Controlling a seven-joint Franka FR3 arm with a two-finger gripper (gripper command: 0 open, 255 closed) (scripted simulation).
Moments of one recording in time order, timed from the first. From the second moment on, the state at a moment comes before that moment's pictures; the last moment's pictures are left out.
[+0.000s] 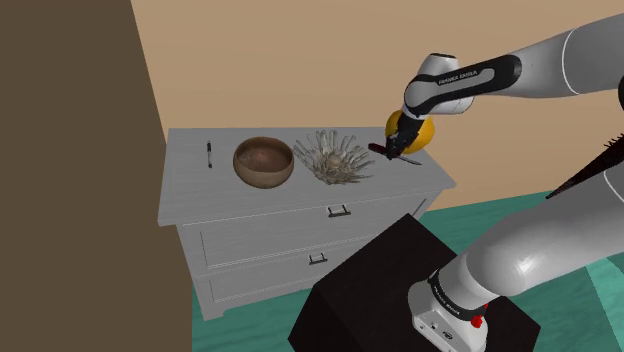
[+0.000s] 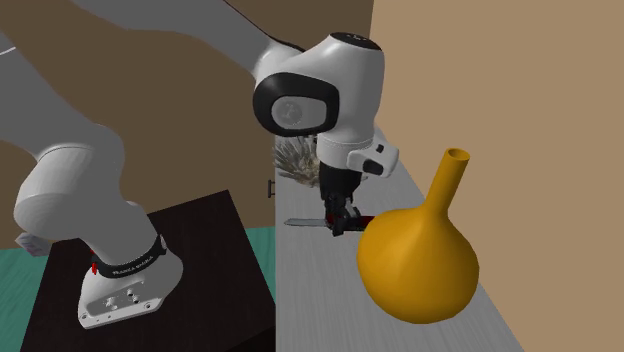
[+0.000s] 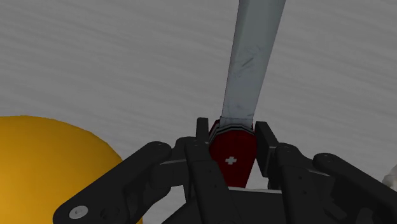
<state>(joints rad) -0.12 -0.19 -0.34 -2.45 -0.10 2.24 -0.24</state>
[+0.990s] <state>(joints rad) -0.12 -0.29 -0.32 -2.34 -0.12 2.02 -0.23</state>
